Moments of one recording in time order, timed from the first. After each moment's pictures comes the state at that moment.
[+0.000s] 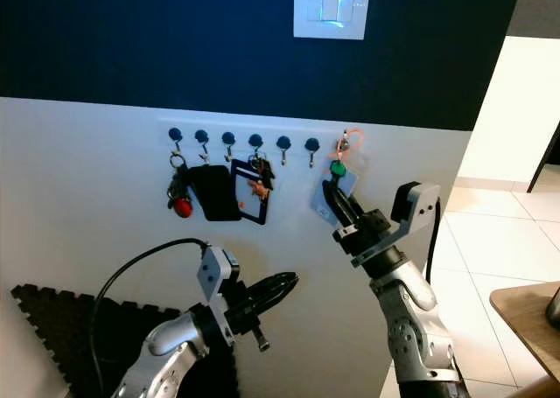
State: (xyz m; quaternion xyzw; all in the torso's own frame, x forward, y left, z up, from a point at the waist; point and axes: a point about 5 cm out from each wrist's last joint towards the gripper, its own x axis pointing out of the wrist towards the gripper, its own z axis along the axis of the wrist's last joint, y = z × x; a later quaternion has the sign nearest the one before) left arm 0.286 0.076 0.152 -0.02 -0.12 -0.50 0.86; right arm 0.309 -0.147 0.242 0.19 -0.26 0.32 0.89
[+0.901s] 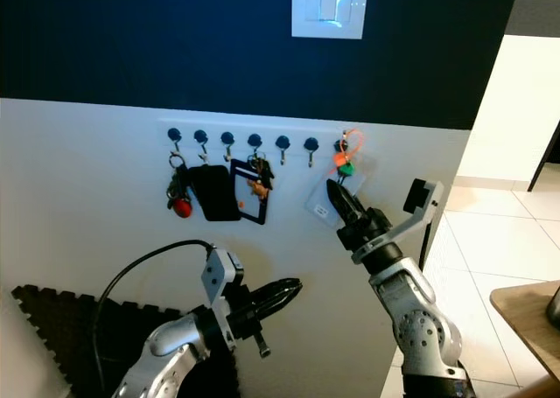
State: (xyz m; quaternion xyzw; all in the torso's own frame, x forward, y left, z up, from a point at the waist) left arm 0.284 0.073 0.149 -0.02 -0.10 -0.51 0.85; right arm 0.312 -0.150 0.242 0.40 -0.16 0.33 0.84
